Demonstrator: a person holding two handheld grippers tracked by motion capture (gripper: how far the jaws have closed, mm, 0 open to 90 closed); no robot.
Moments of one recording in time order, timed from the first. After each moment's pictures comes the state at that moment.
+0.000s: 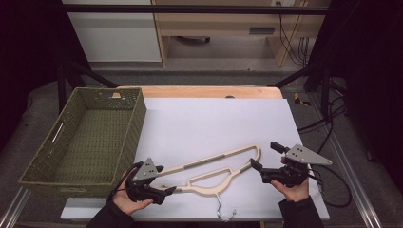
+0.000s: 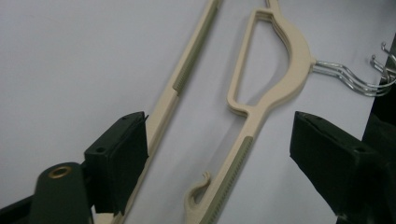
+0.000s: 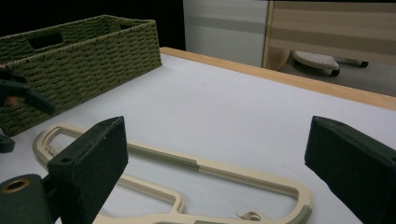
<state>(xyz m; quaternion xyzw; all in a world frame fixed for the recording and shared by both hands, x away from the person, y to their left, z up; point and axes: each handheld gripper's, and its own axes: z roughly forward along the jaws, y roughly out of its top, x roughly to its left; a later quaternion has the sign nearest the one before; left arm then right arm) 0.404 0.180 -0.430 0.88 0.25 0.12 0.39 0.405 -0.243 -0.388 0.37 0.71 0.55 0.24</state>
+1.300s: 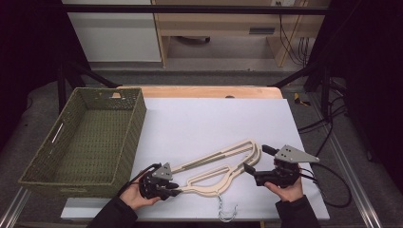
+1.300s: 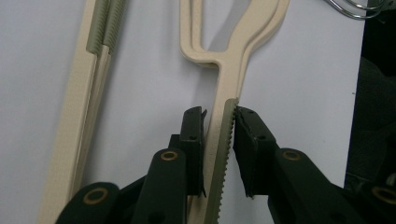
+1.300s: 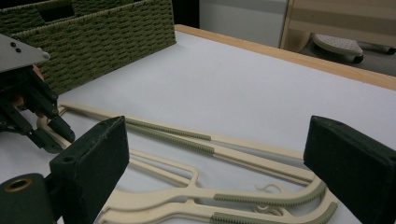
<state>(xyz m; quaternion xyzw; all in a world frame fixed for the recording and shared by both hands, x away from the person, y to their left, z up) 0.429 0.160 -0.462 0.93 0.17 0.01 0.32 0.411 -0.229 -0.399 0.35 0.75 0.53 0.21</state>
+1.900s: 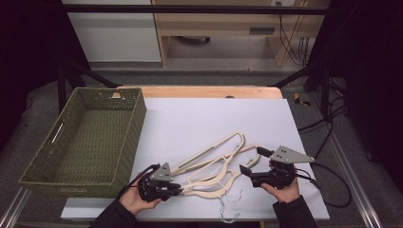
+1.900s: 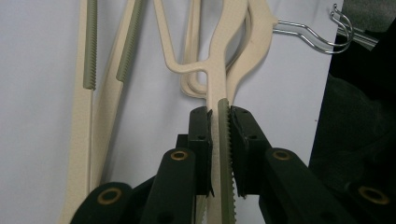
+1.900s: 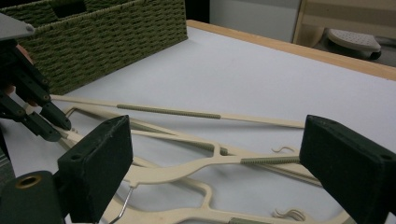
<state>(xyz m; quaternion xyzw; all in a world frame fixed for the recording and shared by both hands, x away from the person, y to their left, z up) 0.410 0.155 -0.437 0.92 0.19 0.04 0.34 0.411 -0.220 -0.402 0.34 0.75 0.53 0.19</state>
